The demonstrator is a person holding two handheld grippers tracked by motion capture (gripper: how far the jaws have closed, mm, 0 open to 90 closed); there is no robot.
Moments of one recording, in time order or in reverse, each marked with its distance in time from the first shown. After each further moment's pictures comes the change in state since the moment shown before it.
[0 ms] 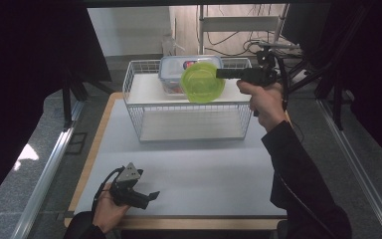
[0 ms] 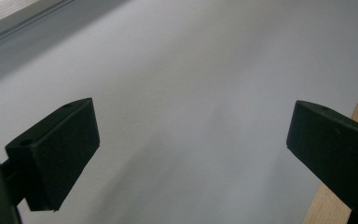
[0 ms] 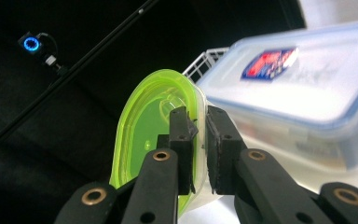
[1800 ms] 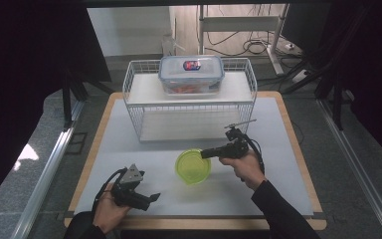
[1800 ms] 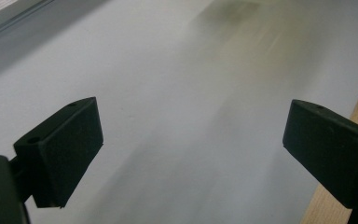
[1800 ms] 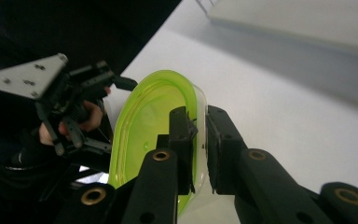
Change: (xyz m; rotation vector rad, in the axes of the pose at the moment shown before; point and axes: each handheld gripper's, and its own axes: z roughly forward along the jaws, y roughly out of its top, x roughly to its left) left arm -0.005 0.000 0.003 0.033 0.009 0.023; right arm -0.066 -0.192 0.057 0.372 0.040 0.045
